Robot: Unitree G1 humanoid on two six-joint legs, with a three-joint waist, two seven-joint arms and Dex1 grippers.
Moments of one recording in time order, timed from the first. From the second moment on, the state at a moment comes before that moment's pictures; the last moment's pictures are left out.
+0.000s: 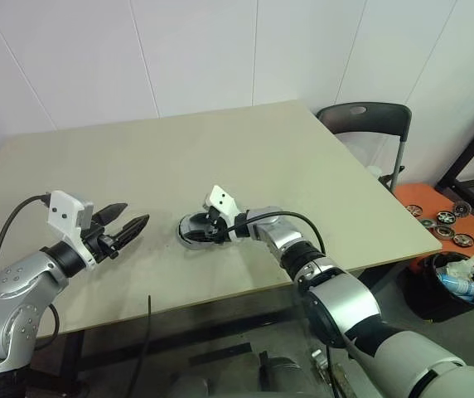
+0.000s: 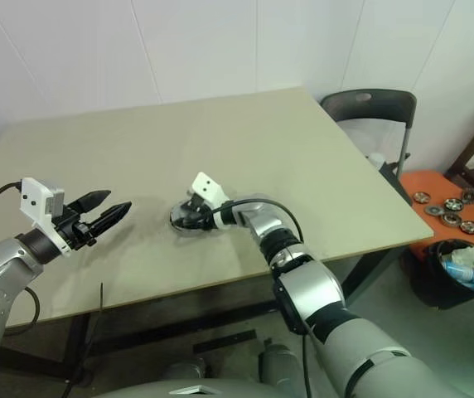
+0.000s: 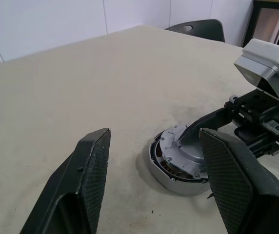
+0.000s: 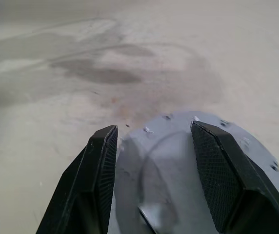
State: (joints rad) left arm 0.03 0.65 0.37 -0.40 -0.62 0.56 -0.60; right arm -0.97 0.06 0.18 1.11 -0.01 -0.03 0.98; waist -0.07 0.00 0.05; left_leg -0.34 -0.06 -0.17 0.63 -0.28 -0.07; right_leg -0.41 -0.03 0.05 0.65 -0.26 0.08
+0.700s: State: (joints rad) left arm 0.03 0.63 0.37 -0.40 -0.62 0.56 -0.61; right arm -1.00 -0.14 0.13 1.11 0.00 0.00 1.15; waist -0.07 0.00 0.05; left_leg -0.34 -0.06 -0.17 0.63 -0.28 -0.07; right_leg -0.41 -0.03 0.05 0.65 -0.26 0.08
